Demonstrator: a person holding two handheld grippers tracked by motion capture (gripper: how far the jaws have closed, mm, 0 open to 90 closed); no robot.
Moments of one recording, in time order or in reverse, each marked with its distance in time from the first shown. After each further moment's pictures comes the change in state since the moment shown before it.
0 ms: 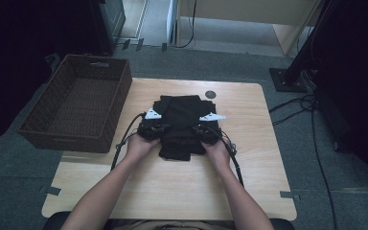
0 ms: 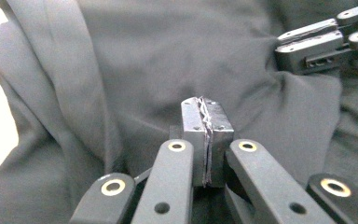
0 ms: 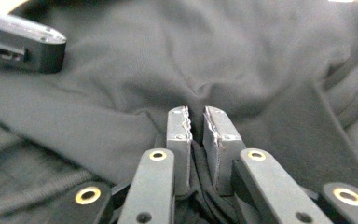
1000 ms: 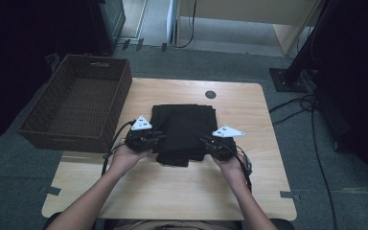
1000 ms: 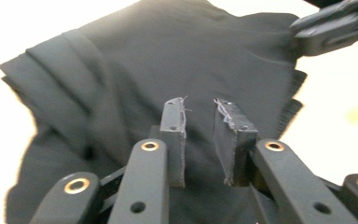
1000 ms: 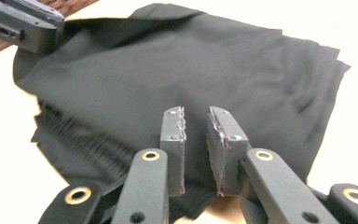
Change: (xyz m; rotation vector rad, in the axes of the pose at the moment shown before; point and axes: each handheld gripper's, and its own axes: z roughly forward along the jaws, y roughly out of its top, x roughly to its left) left arm -0.024 -0.005 -0.061 0.006 -0.020 0.078; right arm 0.016 -0.022 -0.081 -0.077 0.037 -0.064
